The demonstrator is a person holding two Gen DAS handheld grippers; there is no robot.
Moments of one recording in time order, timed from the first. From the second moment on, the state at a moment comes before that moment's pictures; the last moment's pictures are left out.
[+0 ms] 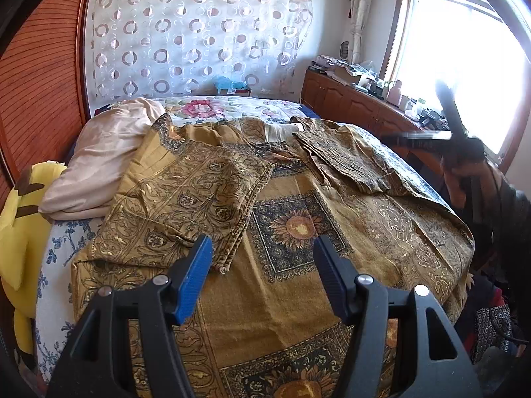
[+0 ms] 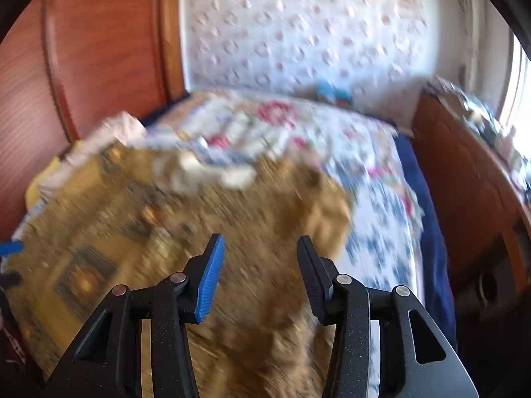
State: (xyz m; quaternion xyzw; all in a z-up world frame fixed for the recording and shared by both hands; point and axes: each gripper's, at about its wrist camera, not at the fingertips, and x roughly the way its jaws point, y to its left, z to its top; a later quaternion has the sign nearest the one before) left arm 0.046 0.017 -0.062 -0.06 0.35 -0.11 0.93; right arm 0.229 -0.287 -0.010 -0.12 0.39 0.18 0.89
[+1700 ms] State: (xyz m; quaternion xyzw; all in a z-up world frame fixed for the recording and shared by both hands) left arm 0.053 0.020 -0.075 -0.06 0.36 -0.10 0.93; right arm 0.293 -0.340 -0.043 -0.09 0.46 0.16 0.87
